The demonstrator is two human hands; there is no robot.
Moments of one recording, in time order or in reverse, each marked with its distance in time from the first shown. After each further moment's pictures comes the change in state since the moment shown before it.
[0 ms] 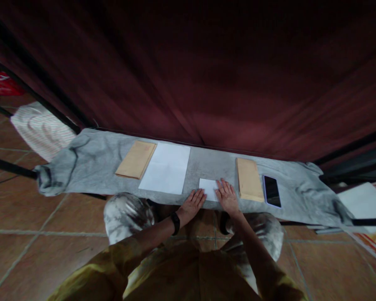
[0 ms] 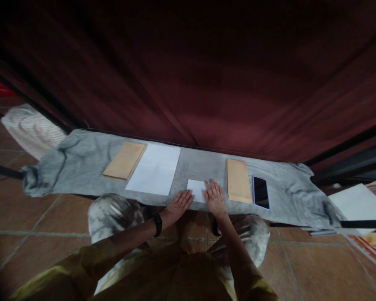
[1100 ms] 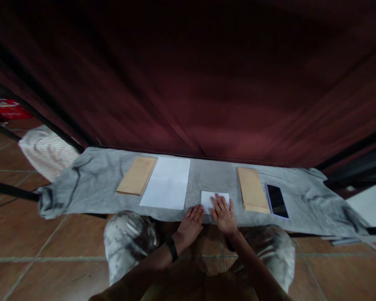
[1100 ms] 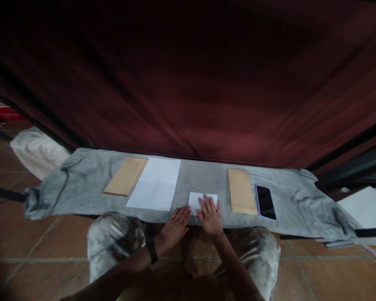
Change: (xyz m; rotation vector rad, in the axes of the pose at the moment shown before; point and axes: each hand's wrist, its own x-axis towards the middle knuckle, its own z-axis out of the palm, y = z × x) left_hand -0.012 -0.009 -0.027 -0.309 -0.100 -0.155; right_hand -0.011 -0.043 0.002 0.041 0.049 -0.048
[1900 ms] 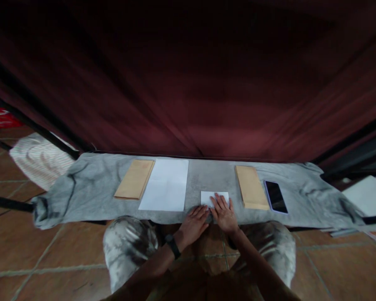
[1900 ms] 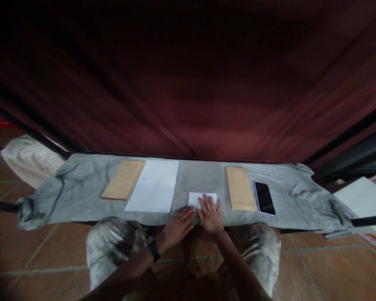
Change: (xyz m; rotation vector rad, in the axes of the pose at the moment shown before) left_hand 0.011 -0.005 -0.013 -0.135 0.028 0.064; right_hand 0.001 0.000 -0.002 0.026 -0.023 0.012
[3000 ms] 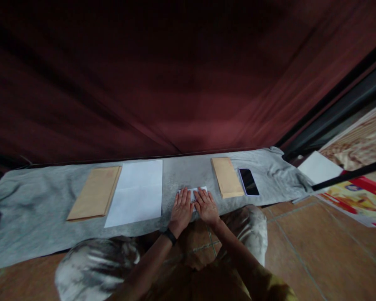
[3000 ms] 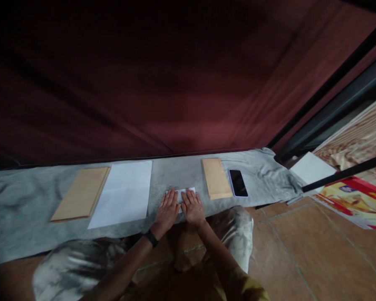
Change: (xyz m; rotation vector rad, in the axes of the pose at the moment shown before) left_hand 0.076 0.008 0.026 0.102 0.071 -0.195; right_hand 0.006 0.009 -0.006 0.075 0.034 0.117
